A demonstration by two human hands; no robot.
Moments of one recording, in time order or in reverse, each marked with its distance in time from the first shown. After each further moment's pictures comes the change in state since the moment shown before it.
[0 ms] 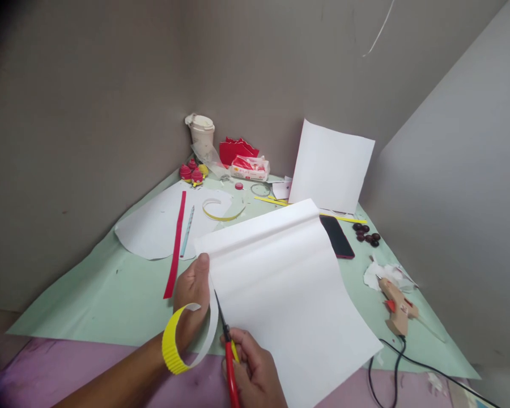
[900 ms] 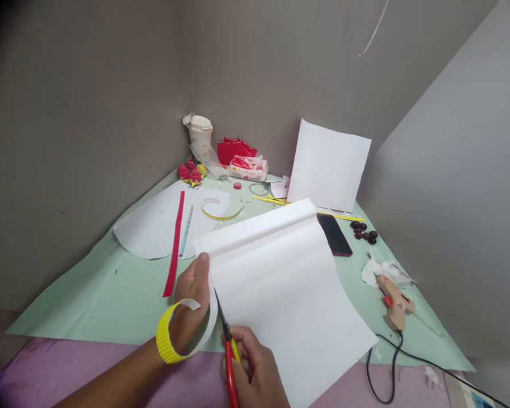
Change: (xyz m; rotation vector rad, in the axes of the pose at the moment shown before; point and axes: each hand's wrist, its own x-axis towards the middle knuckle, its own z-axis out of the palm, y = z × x) left_hand -0.006 0.005 -0.001 -0.018 -0.085 -0.036; right_hand -0.004 -0.013 0.003 -0.133 0.009 -0.059
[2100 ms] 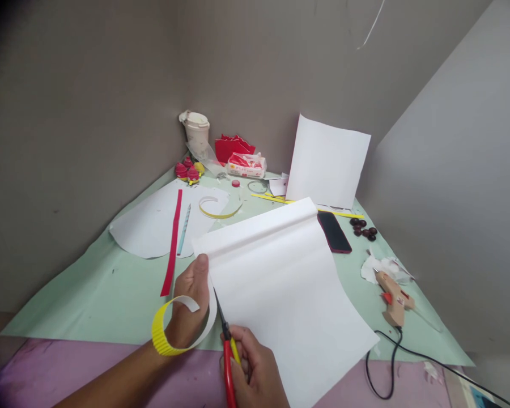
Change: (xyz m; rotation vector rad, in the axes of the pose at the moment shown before) left_hand -0.002 -0.002 0.002 -0.018 -0.007 0.014; right_hand -0.002 -0.006 0.001 -0.023 0.034 0.010
